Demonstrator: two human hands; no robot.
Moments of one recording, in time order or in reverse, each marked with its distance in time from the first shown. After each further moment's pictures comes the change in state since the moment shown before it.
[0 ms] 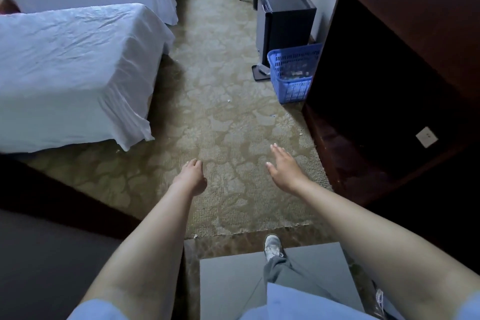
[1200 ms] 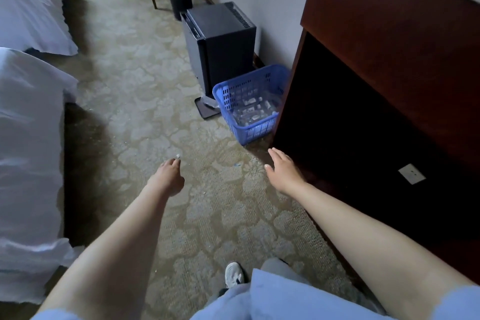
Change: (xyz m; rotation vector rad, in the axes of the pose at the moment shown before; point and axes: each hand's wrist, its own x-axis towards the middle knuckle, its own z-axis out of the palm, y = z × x) left_hand 0.516 0.115 -0.217 0.100 -0.037 0.254; right_hand 0.438 0.048 -0.196 0.061 0.155 0.333
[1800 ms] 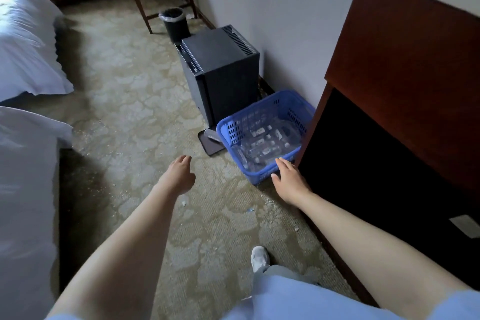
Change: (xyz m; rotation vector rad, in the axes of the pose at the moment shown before) left_hand 0.253 0.055 -0.131 -0.016 0.056 0.078; right_hand 0.254 -0.025 -0.063 0.110 0.001 0.077
